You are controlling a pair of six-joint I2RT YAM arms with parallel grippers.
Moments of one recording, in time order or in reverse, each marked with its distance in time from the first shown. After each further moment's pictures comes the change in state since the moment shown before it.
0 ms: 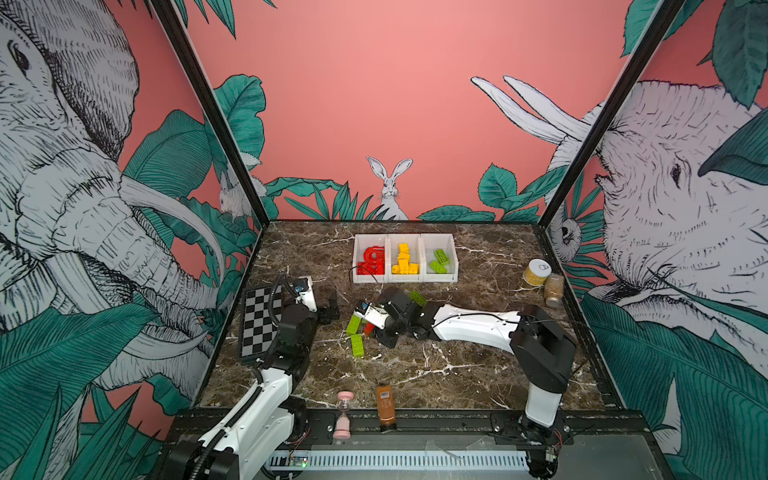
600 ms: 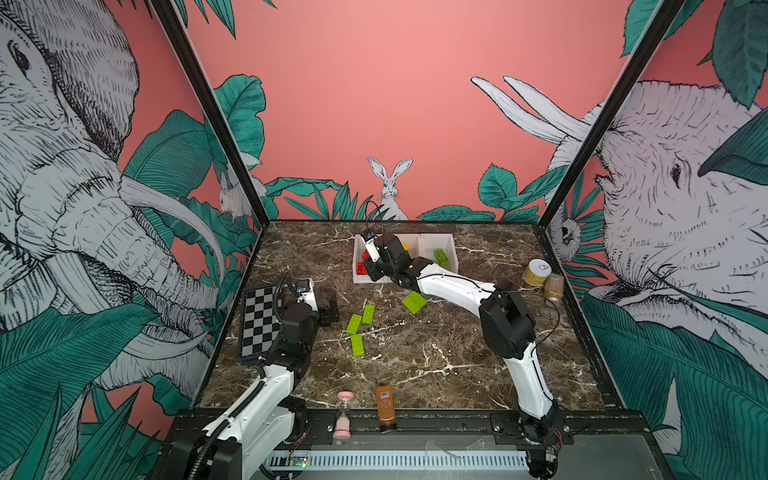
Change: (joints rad) left arm 0.000 0.049 0.001 -0.016 -0.013 -0.005; right arm -0.175 0.362 0.576 0.058 0.233 0.177
